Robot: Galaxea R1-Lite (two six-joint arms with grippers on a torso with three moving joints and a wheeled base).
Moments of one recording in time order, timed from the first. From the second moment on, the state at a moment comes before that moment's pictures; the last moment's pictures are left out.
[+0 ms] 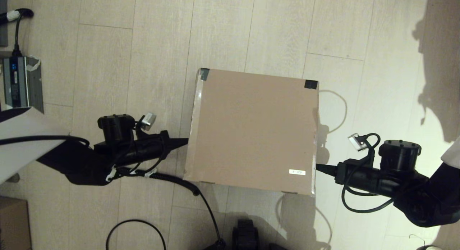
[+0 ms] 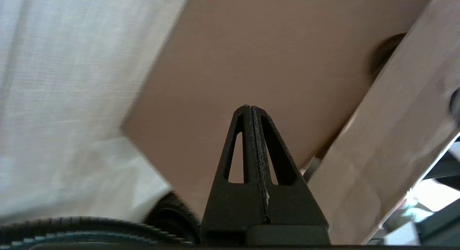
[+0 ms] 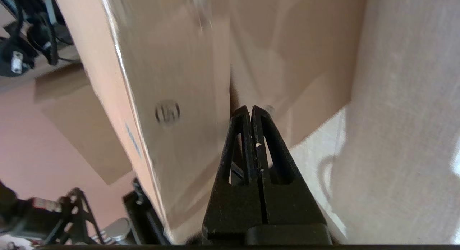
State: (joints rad) left arm -0.10 2.12 -1.01 -0.84 -0.82 -0.61; right arm 0.04 2.05 -0.54 -1.22 0.85 0.41
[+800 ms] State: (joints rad) left arm -0.13 1.85 -0.92 -0.84 -0.82 -0.78; right arm 0.04 1.76 -0.58 -1.05 0.85 0.51
